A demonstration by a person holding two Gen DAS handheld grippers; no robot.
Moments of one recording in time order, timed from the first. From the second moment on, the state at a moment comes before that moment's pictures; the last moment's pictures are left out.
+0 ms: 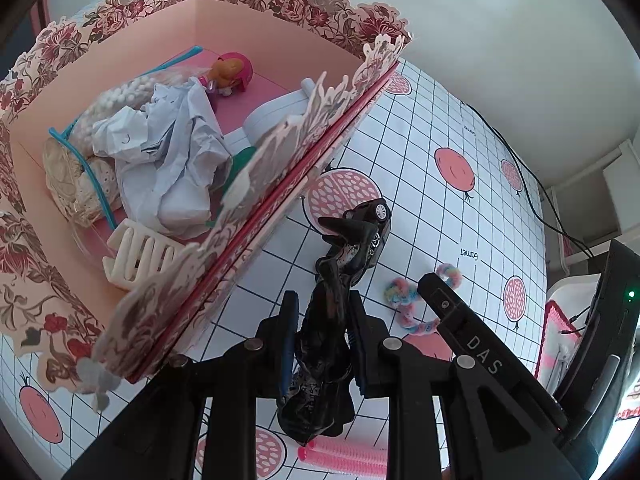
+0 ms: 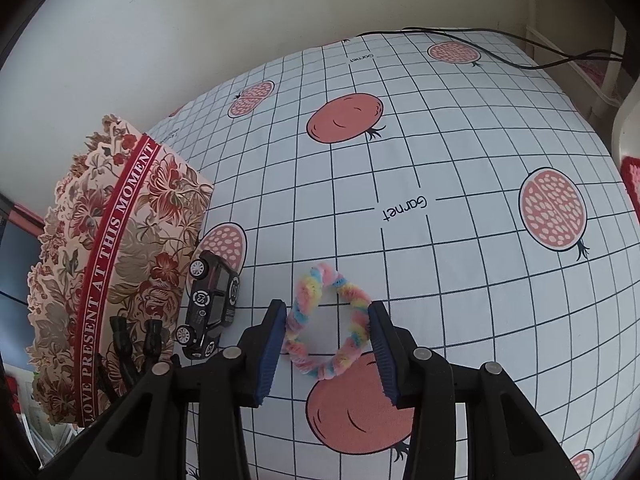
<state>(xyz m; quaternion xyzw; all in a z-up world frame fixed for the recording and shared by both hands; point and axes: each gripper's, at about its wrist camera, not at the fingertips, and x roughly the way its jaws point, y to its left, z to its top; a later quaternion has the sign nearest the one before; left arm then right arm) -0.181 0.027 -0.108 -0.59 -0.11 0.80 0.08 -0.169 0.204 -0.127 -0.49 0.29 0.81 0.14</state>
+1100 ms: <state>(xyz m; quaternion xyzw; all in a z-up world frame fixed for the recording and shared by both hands) -0.175 0.028 -0.081 -0.56 -0.11 0.81 0.09 -0.156 0.213 -0.077 -0.43 0.30 0.84 0.13</state>
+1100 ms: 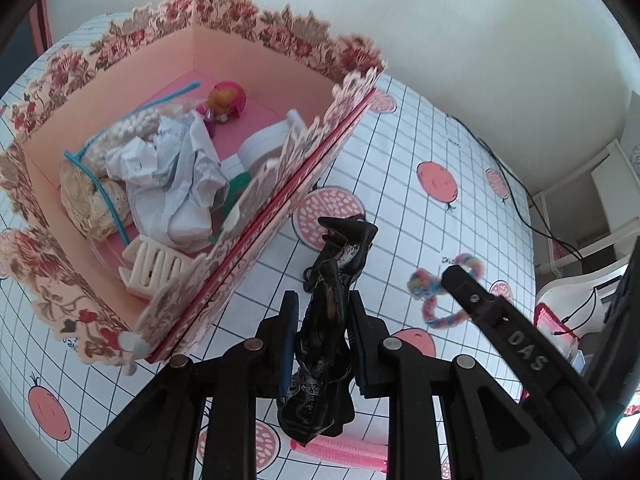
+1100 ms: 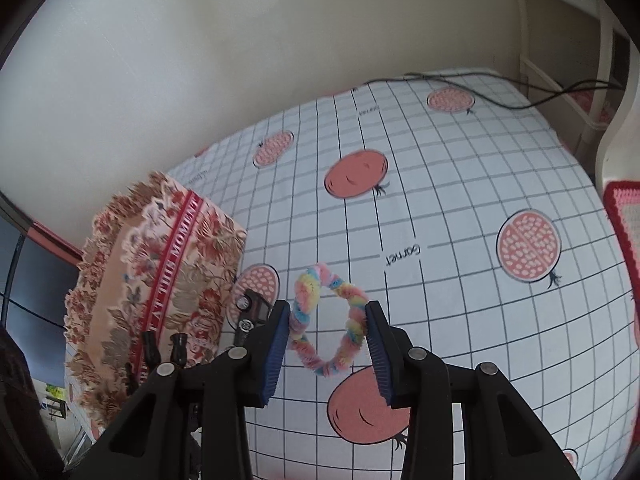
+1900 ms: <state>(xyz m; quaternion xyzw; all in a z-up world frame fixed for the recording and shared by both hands) -0.158 0.005 0.019 -0.45 -0.16 0.87 0.11 -0.104 0.217 0.053 -0.27 0.27 0.92 0.12</state>
